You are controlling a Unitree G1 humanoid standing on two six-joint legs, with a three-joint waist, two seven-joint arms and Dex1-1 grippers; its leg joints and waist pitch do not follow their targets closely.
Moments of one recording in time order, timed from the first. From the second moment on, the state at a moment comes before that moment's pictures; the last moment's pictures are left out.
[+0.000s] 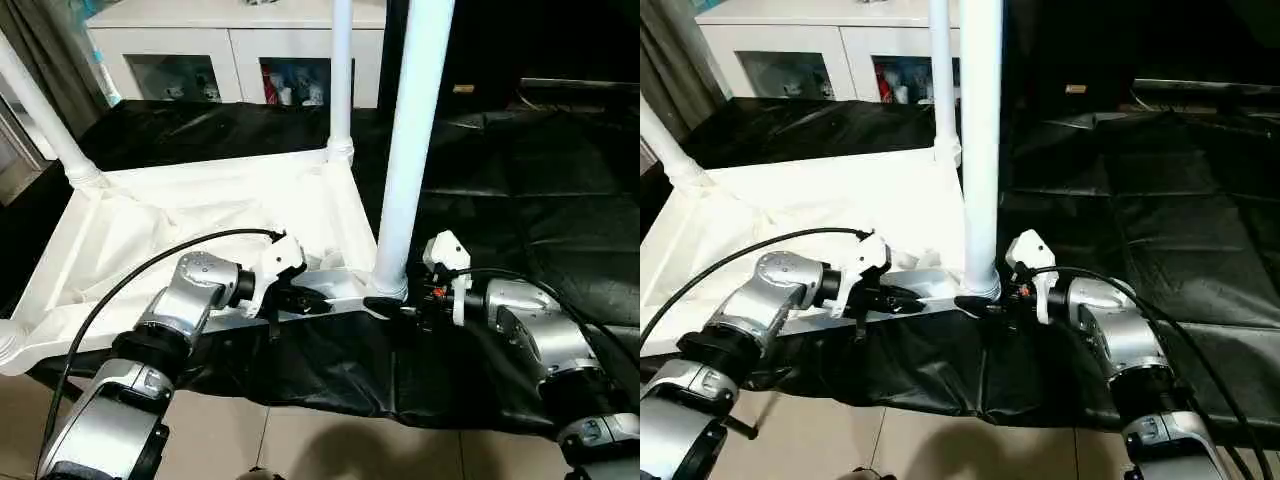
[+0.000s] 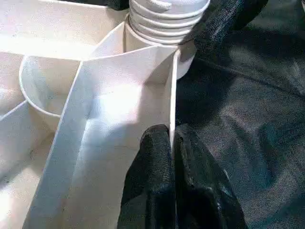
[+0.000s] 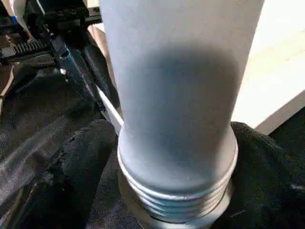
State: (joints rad) left arm -0.67 0.31 -0.24 0.75 -0.01 0.06 -1.26; right arm -0.48 -0.37 0.11 0.53 0.17 0.11 1.11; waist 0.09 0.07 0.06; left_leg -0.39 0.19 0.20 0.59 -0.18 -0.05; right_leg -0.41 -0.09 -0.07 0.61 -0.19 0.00
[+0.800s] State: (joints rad) left arm -0.77 0.09 -0.20 0.91 0.07 0.11 -0.79; right arm -0.55 -0.08 -0.04 0.68 0.07 0.09 0.30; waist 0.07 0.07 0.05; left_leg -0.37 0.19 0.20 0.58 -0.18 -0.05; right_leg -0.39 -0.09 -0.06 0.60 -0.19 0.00
